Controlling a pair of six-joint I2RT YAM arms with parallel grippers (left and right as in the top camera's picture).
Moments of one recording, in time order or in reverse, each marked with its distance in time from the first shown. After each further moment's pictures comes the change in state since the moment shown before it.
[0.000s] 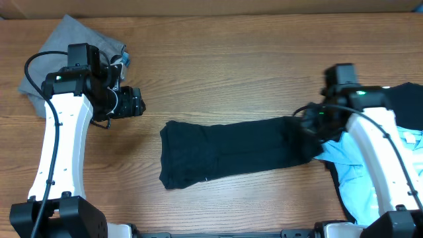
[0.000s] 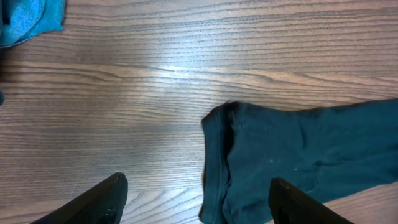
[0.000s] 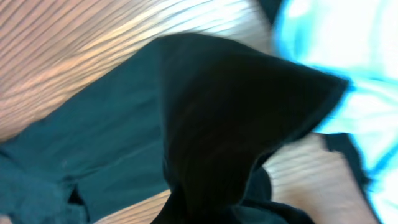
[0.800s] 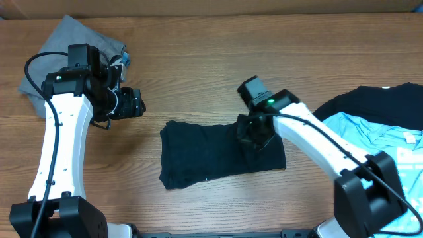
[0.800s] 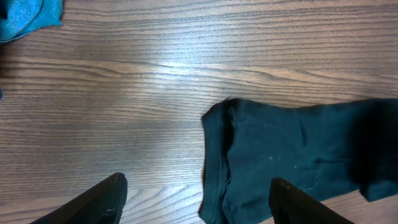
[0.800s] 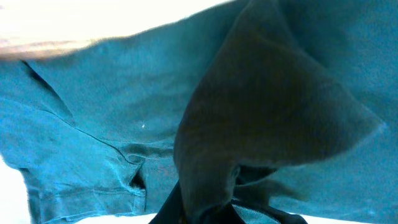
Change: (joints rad) left arm 0.000 0.000 0.000 -0.010 0.000 0.000; right arm 0.456 0.257 0.000 0.234 -0.082 0.200
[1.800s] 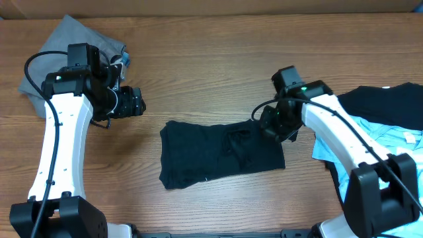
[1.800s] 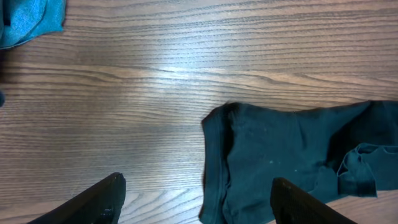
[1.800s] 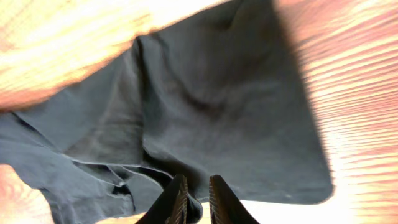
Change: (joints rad) left arm 0.000 0.000 0.000 0.014 0.000 0.000; right arm -0.227 -0.030 -0.019 -0.071 -0.085 -0.036
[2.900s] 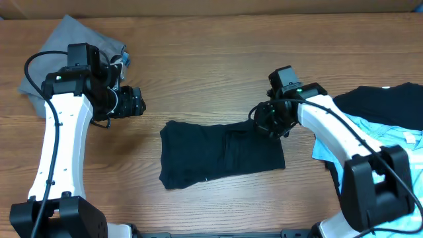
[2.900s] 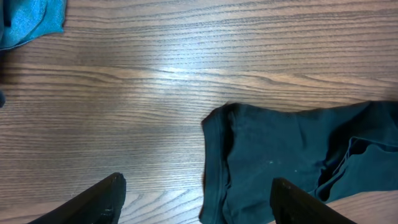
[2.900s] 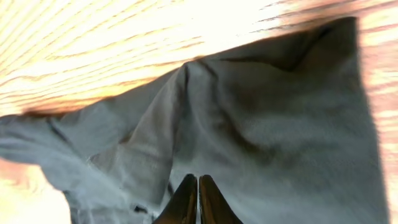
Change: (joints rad) left arm 0.000 0.000 0.000 0.002 0.000 0.000; right arm 0.002 0.043 -0.026 0.163 -0.073 -0.025
